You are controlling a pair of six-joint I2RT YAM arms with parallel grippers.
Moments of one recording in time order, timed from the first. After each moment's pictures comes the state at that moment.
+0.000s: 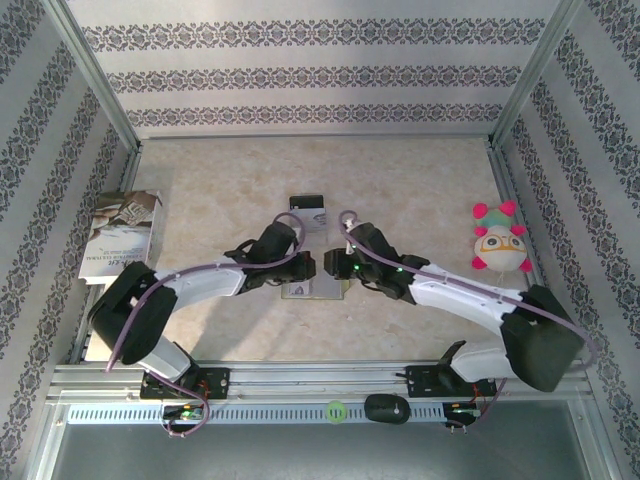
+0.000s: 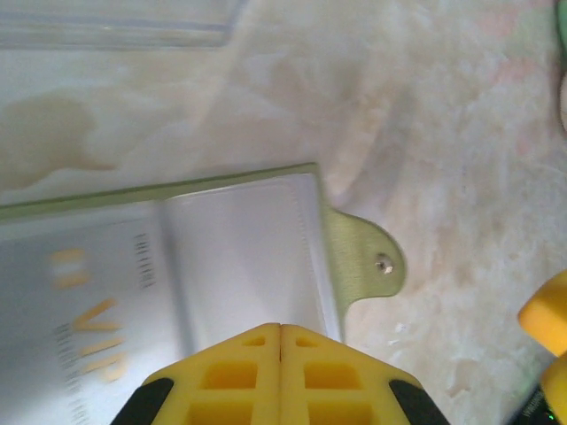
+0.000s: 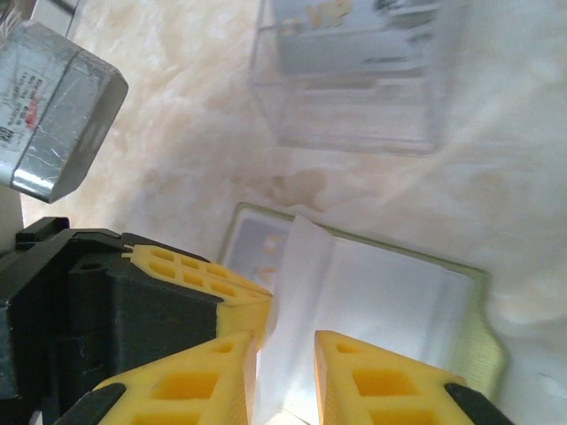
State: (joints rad) left arm -0.69 1.58 0.81 -0.04 0.28 -0.76; right arm 0.75 1.30 0.71 -0.11 -0.06 0.67
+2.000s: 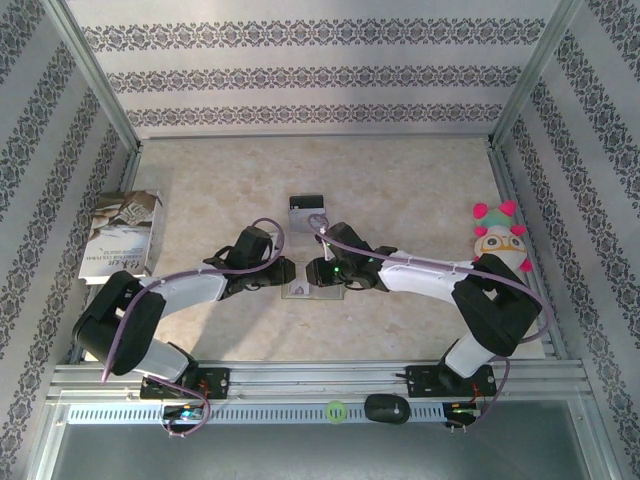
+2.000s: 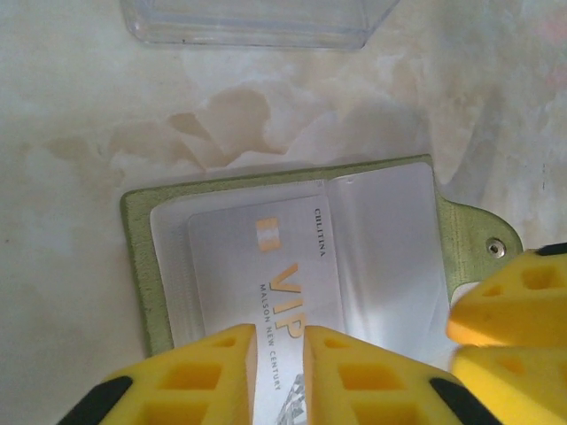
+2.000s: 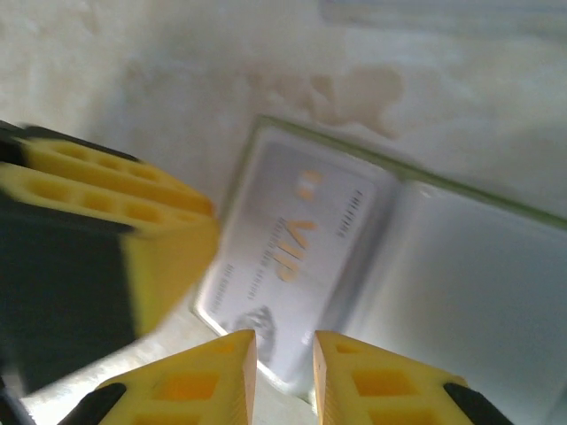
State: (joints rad) left arm -0.54 1.47 0.62 -0.01 0.29 -0.63; right arm 0.79 1.61 0.87 -0.13 -0.24 0.63
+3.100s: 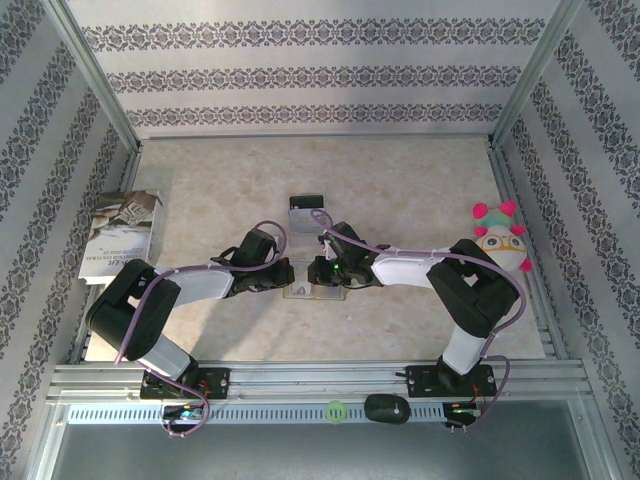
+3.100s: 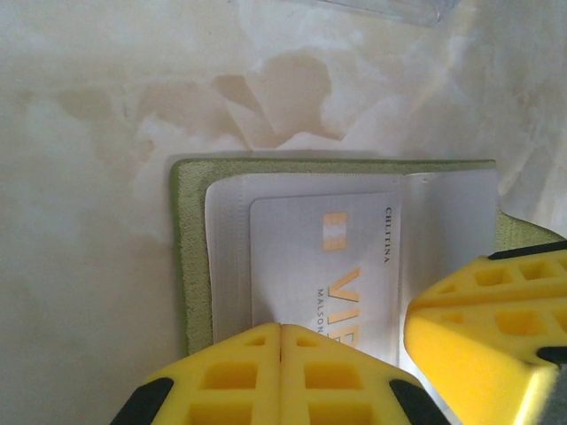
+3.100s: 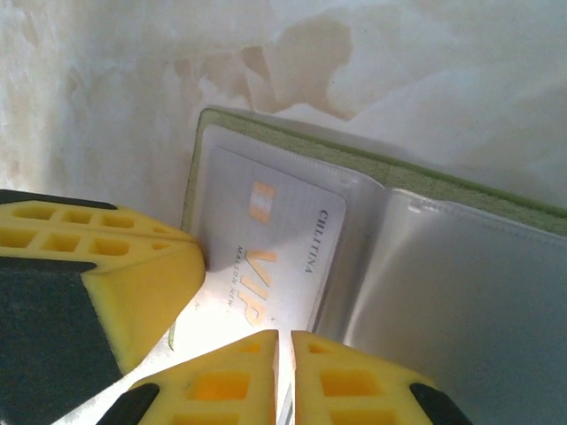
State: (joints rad) left arm -0.54 1.56 0.62 0.03 0.30 -0.72; right arm 0.73 1.74 0.84 -0.03 -0.36 0.77
